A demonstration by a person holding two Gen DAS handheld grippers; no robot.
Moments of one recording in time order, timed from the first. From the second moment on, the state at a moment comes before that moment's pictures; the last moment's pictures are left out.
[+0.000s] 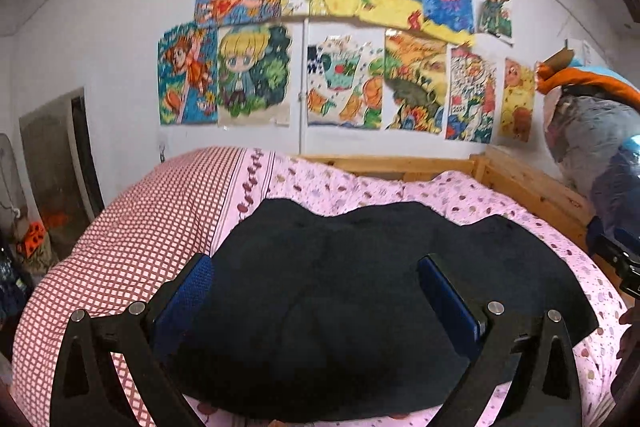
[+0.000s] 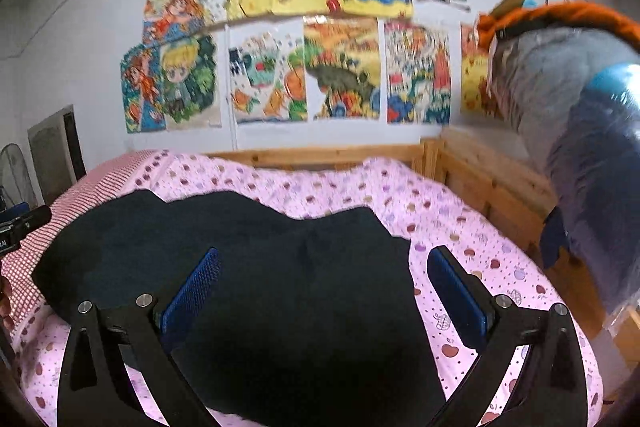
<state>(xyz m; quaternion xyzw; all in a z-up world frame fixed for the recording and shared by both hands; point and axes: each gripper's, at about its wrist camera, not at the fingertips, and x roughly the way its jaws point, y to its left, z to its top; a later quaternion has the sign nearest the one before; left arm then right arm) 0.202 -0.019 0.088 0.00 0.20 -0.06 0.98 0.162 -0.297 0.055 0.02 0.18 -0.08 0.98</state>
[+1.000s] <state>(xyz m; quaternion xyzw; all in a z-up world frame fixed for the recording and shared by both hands) 0.087 -0.007 0.101 -0.01 0.14 -0.07 0.99 0.058 -0.212 0.076 0.01 0.09 -0.03 1.00</state>
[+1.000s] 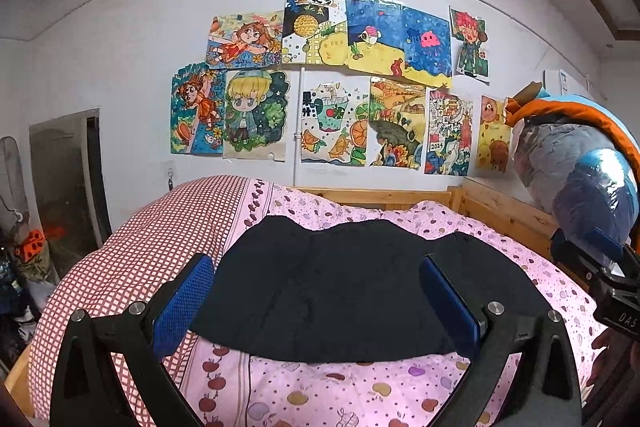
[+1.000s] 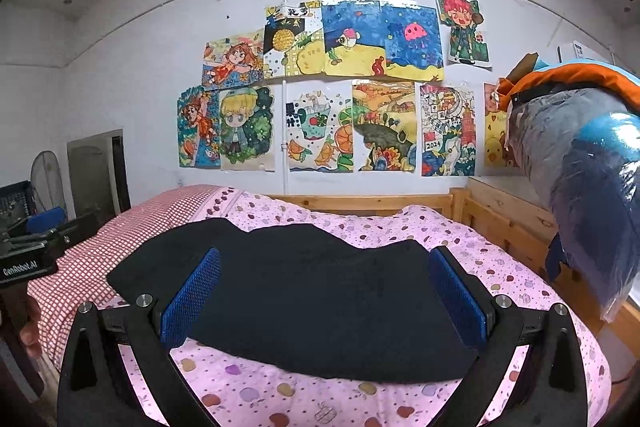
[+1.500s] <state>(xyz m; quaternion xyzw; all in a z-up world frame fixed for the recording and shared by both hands) 0.072 -0.009 0.097 0.01 0.13 -0.05 0.99 0.040 -0.206 0.072 0.00 0.08 -0.03 1.00</state>
